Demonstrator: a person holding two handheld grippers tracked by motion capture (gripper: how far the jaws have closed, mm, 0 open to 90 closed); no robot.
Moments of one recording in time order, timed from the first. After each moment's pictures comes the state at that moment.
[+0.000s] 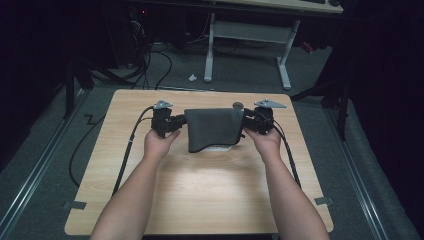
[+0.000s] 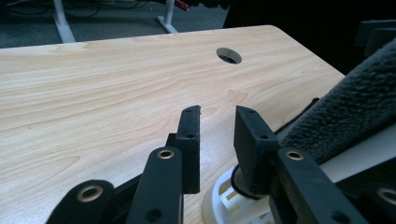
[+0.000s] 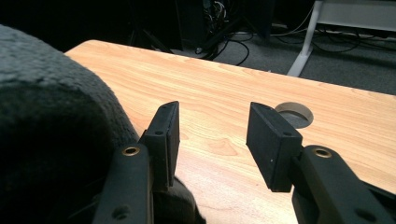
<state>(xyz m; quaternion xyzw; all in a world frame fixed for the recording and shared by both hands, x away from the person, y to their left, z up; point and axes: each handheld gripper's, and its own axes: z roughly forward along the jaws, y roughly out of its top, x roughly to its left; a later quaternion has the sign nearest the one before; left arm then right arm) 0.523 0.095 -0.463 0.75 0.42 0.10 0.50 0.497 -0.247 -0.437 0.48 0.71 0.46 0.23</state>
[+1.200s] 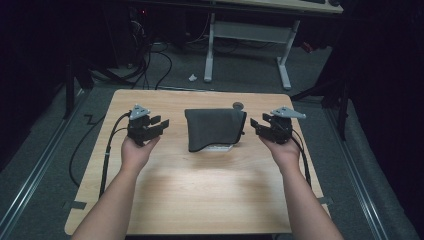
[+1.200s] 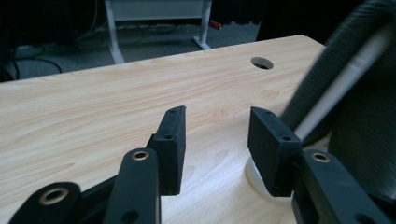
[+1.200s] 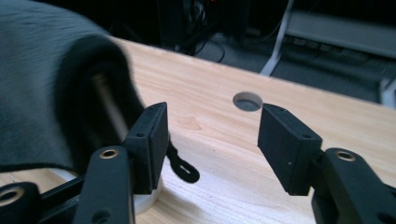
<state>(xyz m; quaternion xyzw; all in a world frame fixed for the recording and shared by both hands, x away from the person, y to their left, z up) 0.464 0.155 -0.441 0.73 0.42 0.20 0.50 0.440 -0.280 -0.415 0.47 0.72 0.43 0.29</state>
